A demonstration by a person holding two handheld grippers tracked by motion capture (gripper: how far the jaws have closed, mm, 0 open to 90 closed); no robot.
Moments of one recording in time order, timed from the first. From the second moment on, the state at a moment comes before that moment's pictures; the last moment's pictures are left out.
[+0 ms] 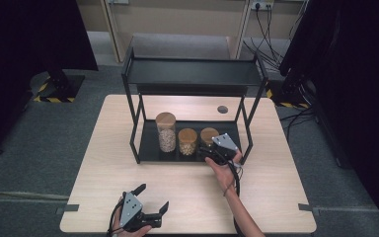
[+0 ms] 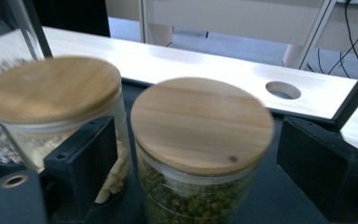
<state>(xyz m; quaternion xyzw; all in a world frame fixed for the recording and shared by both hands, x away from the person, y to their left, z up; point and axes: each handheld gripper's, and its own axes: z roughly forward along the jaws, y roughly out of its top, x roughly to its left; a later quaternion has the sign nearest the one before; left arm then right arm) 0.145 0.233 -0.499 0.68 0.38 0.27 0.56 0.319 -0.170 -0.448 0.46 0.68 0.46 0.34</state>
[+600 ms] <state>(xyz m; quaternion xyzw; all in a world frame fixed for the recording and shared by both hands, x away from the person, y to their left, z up) 0.145 0.232 -0.499 0.69 0.38 0.27 0.56 0.283 -0.196 -0.438 0.45 0.67 0.50 0.32</state>
